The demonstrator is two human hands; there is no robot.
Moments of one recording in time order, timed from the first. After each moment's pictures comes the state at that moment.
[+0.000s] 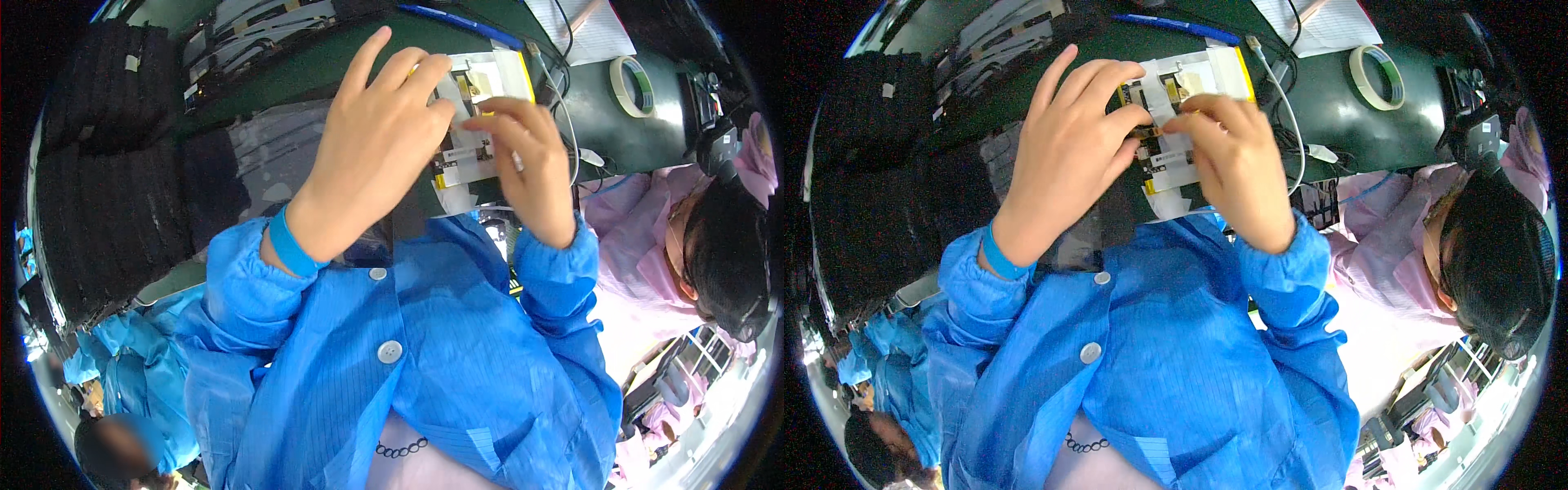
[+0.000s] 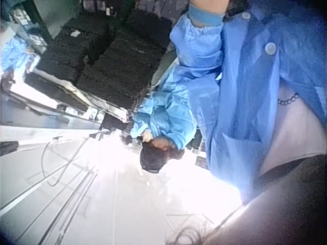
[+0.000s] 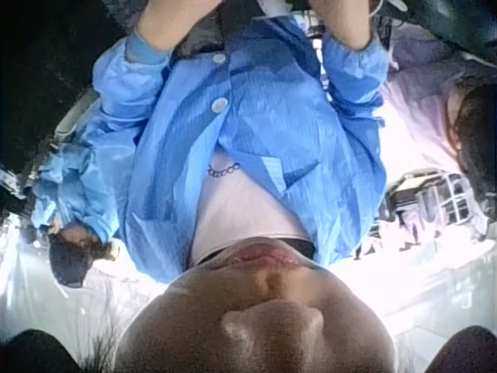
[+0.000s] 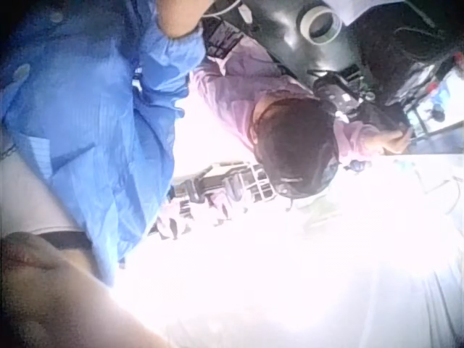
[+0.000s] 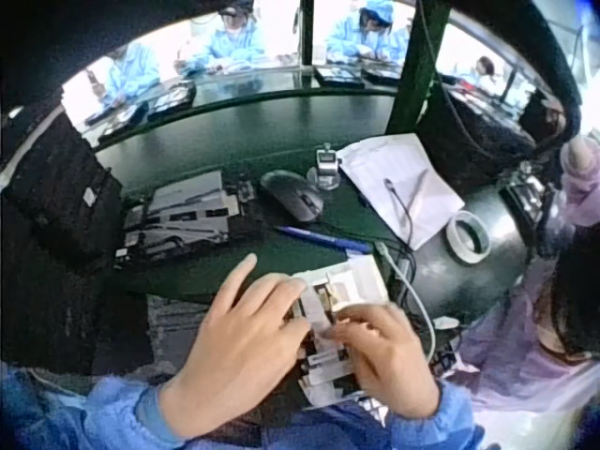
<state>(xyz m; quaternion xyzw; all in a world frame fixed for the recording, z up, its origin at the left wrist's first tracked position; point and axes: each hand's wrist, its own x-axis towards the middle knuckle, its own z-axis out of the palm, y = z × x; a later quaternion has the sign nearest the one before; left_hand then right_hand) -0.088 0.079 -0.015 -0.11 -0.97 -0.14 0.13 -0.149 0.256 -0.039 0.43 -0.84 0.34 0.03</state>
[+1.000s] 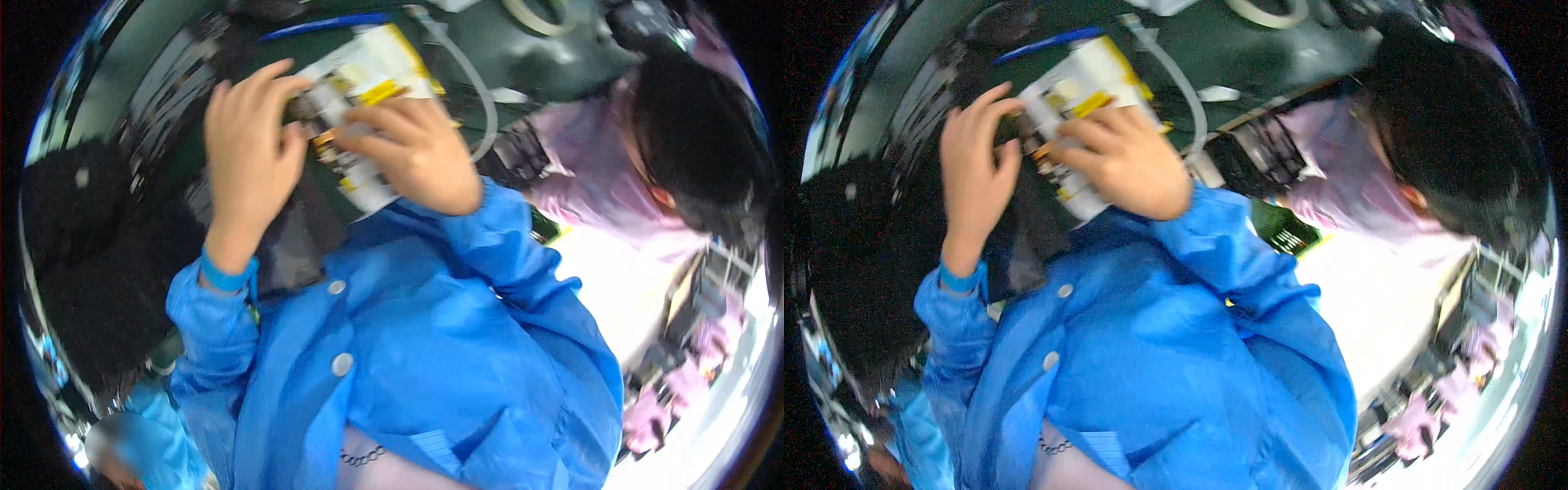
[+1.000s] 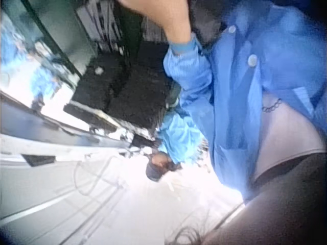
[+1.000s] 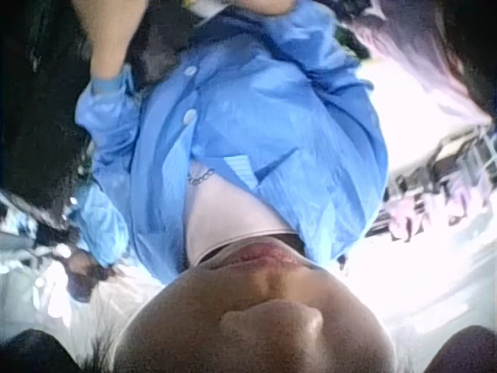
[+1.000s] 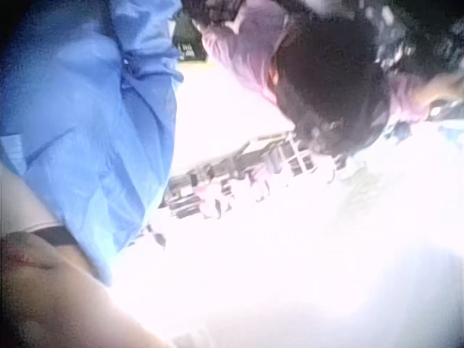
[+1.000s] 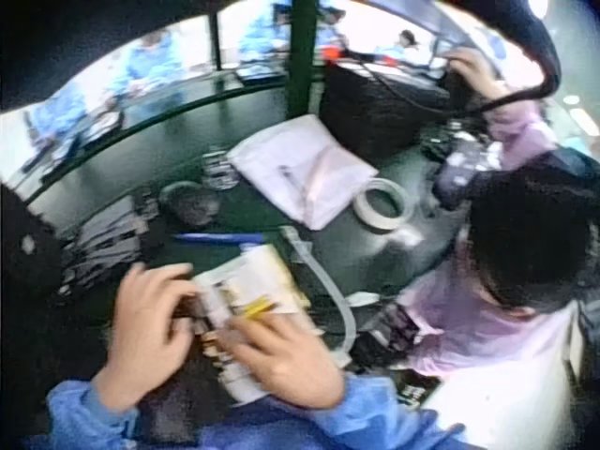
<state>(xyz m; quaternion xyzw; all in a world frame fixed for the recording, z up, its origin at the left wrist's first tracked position) -0.113 0.075 -0.003 -0.13 -0.98 -0.11 0.14 -0.138 0.274 -0.049 0.45 -0.83 0.29 0.13</state>
